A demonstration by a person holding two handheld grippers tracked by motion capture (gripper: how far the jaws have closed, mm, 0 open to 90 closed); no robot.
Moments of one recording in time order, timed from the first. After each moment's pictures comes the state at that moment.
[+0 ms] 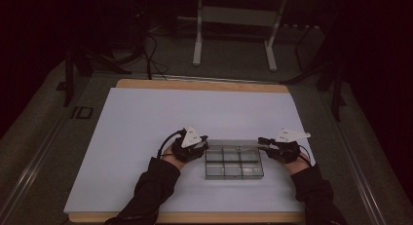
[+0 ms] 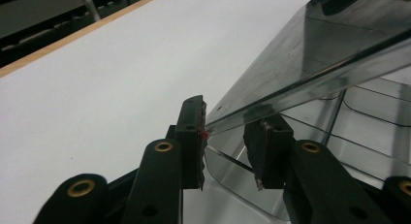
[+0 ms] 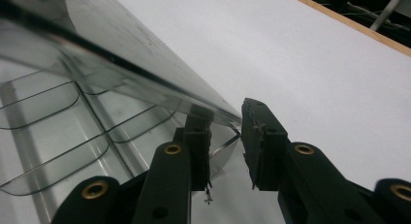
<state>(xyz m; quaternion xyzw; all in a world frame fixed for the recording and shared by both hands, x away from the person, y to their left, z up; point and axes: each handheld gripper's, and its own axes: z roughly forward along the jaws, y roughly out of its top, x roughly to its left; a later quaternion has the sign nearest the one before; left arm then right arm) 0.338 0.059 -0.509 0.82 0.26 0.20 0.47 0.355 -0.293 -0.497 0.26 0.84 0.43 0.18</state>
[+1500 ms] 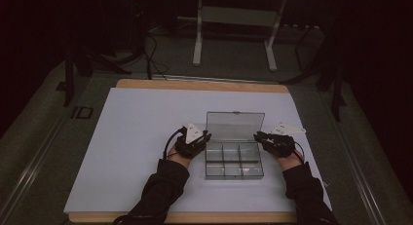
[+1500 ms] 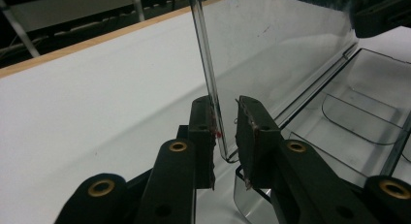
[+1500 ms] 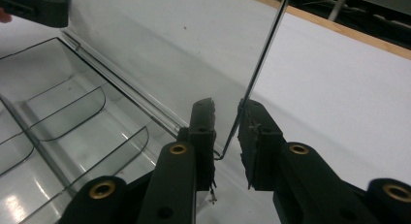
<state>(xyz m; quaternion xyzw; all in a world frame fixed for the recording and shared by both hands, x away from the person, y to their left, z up) 0.347 0.046 -0.515 0.77 0.35 0.23 0.48 0.366 -0.277 -0.496 0.34 0.81 0.43 0.21</state>
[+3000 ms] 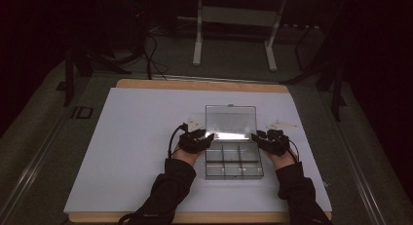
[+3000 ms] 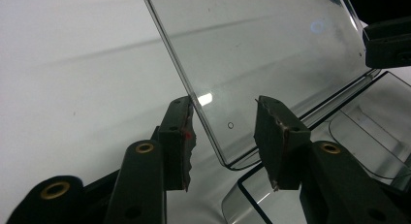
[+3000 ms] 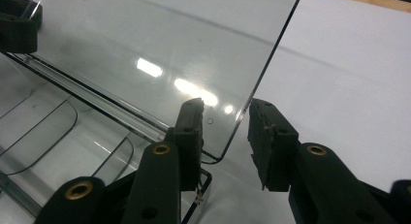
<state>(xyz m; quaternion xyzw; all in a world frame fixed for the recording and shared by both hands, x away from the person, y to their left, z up) 0.364 0.037 -0.516 0.75 0.46 0.15 0.46 0.375 -0.262 -0.499 0.43 0.79 0.39 0.20</state>
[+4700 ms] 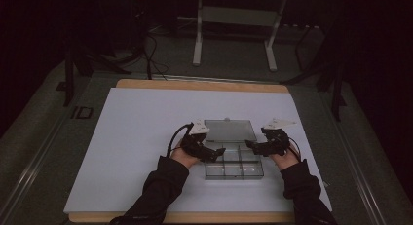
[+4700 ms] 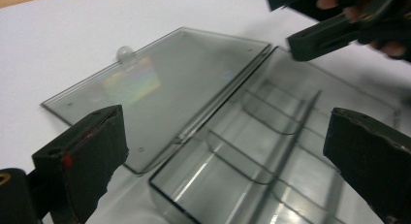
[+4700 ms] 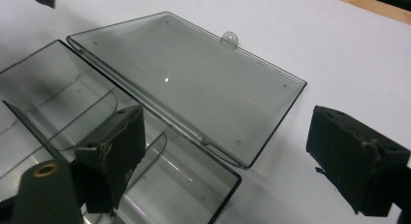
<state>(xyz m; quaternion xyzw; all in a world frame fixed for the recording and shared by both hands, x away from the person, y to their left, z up) 0.349 0.034 -0.491 0.81 0.32 0.09 0.48 0.370 -0.255 -0.481 0.37 0.83 0.38 0.18</state>
